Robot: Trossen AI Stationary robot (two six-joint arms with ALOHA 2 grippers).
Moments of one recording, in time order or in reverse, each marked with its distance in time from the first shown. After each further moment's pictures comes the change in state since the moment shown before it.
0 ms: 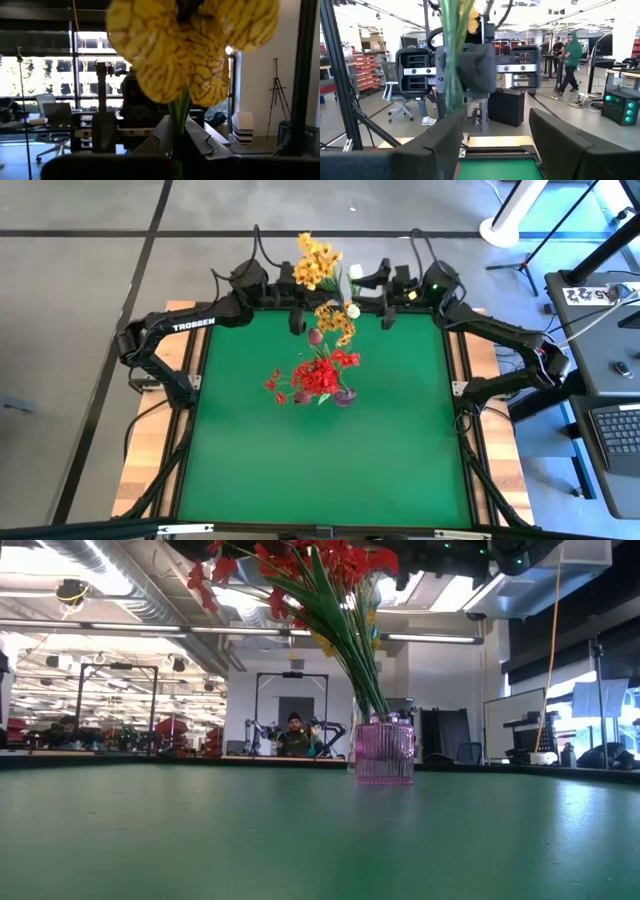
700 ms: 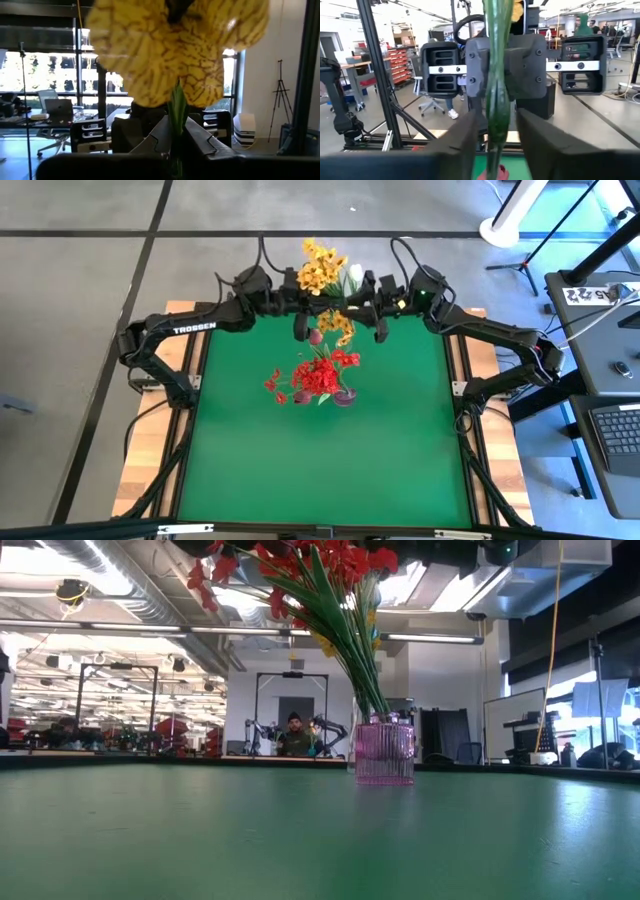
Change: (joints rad) left arm -0.064 0.000 0.000 -0.015 -0.083 0.004; right arm 0.126 0.051 0.075 -0.078 -0.017 0.018
